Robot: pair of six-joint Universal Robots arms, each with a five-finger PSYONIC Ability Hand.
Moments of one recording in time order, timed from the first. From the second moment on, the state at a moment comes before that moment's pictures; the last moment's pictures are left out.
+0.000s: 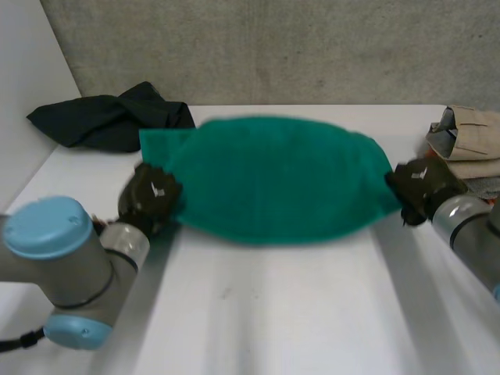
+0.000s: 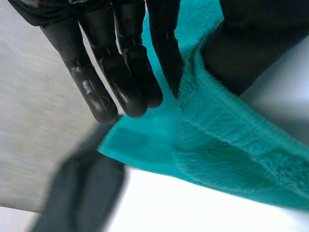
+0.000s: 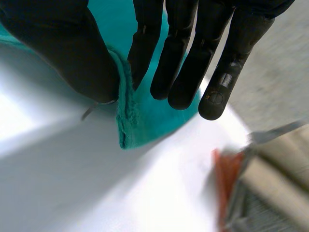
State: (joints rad) left arm 4.30 -2.00 -1.80 3.70 -1.55 3.99; right arm 1.76 -1.23 1.63 -0.08 1.41 2.51; left_hand 1.14 1.20 1.19 1.20 0.96; right_hand 1.00 1.18 1.19 1.19 0.99
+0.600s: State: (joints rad) left arm 4.47 -2.02 -1.85 3.63 -1.51 3.60; right arm 1.64 -1.18 1.66 -0.09 1.38 2.53; left_hand 0.48 0.48 0.48 0.47 0.29; right_hand 1.00 1.18 1.19 1.19 0.99
